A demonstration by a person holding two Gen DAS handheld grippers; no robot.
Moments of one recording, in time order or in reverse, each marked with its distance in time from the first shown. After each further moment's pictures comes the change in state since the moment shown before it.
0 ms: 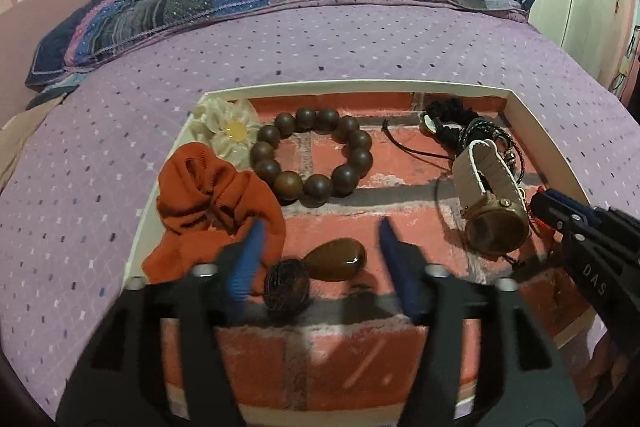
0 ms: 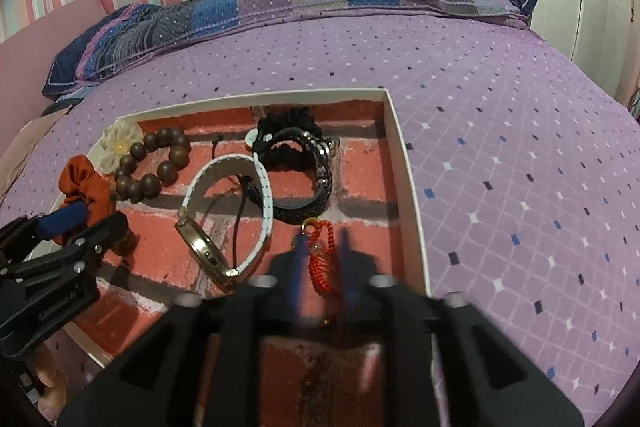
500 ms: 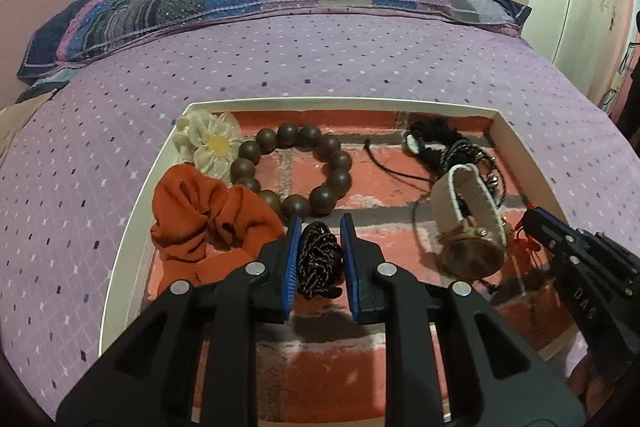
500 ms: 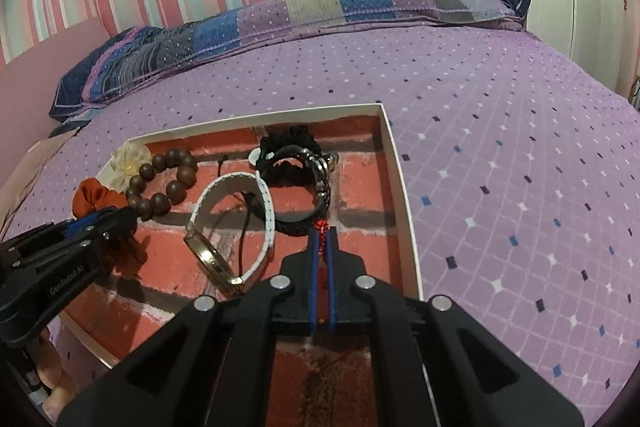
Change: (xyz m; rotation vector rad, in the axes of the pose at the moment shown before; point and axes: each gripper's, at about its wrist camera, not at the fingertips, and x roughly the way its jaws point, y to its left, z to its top) left arm 0.004 -0.005 0.009 -0.036 -0.018 -0.052; right arm -0.003 -0.006 -0.004 0.049 -0.055 0.038
